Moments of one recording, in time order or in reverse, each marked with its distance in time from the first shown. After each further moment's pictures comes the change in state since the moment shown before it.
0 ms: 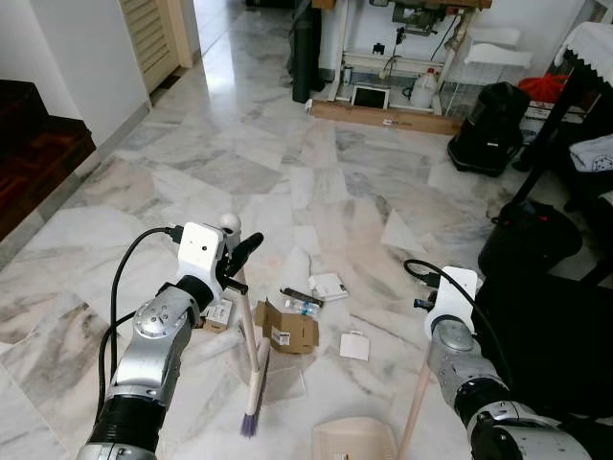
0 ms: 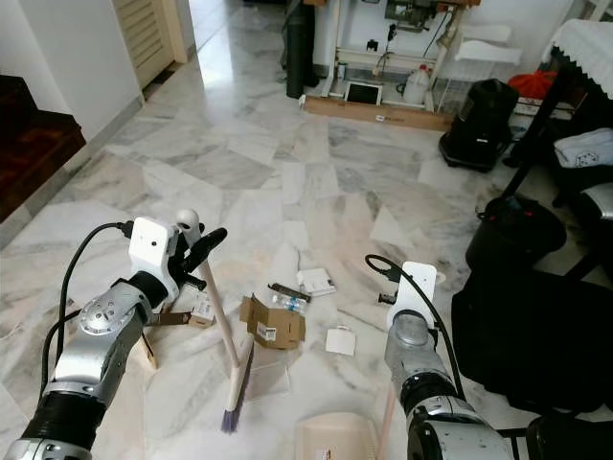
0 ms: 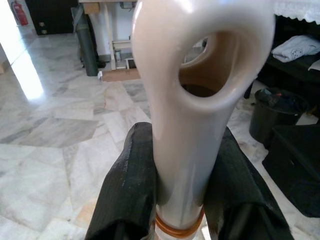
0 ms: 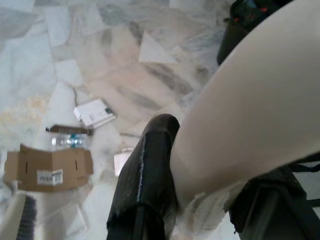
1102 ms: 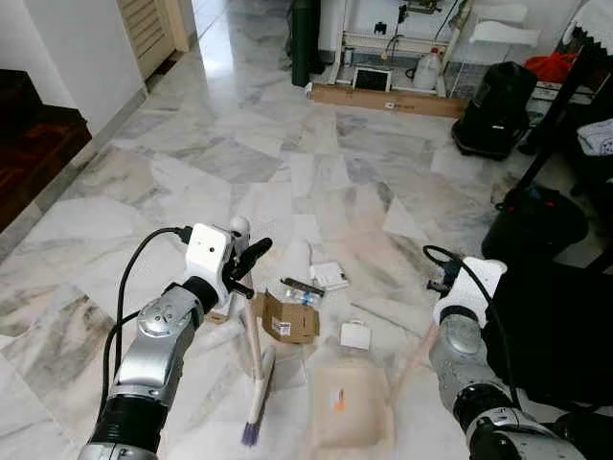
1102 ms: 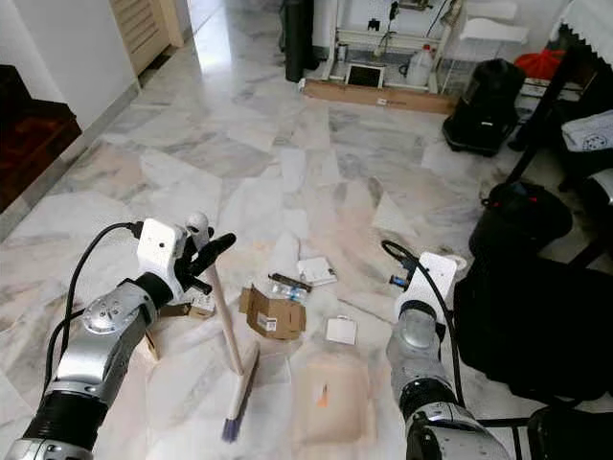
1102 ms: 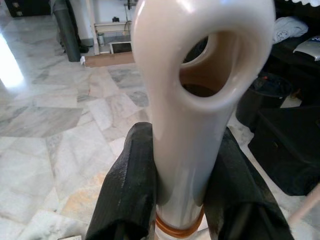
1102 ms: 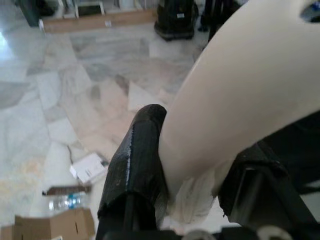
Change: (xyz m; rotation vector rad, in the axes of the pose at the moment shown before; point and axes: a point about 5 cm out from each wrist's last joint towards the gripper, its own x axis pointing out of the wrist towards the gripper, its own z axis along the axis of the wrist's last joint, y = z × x) left arm 0.002 -0.007 0.000 -0.004 0.025 -0.066; right arm -0.005 -0.003 0.029 0.115 -0.285 -0.042
